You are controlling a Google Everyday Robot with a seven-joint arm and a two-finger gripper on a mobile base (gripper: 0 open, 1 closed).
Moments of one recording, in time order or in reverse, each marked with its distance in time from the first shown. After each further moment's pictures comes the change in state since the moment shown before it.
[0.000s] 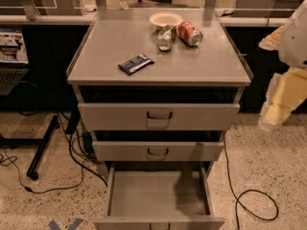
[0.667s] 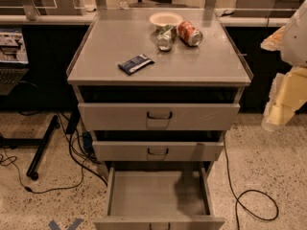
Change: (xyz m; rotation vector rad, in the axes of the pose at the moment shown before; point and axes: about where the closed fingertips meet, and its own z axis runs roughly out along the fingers) arm 0.005 0.000 -0.001 -0.013 0.016 -0.001
